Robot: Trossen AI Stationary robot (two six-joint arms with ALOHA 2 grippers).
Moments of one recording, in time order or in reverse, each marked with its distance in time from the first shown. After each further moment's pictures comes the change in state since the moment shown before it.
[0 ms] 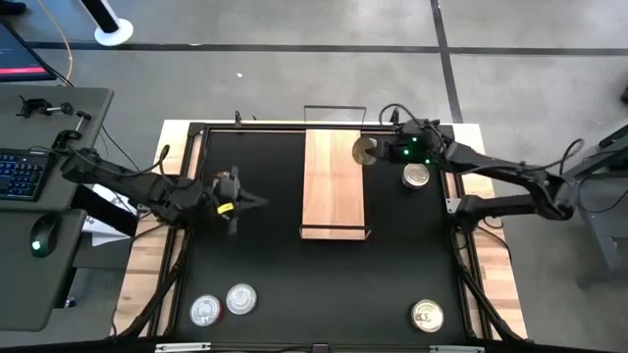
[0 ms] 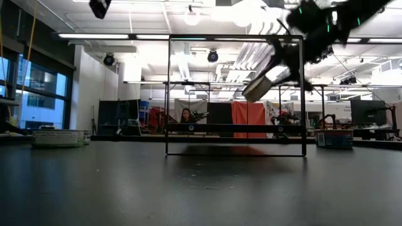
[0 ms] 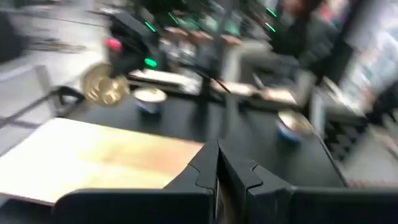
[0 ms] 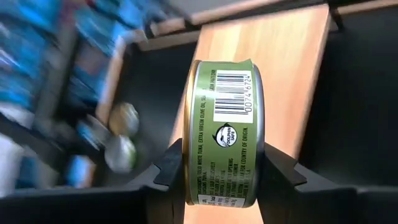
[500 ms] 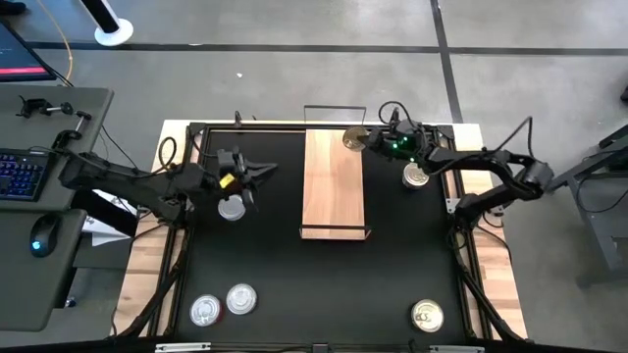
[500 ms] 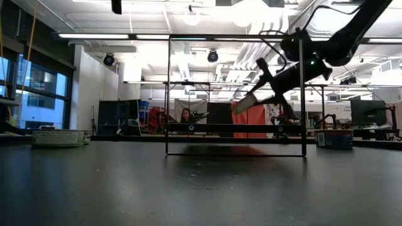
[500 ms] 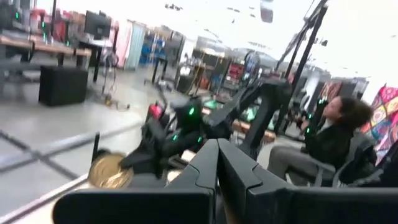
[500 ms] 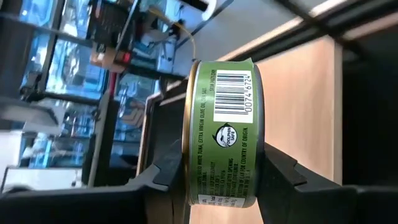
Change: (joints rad) left arm 0.138 0.113 0.000 0.474 -0.102 0.018; right arm -0.089 0.307 -0.089 0.522 0.012 0.172
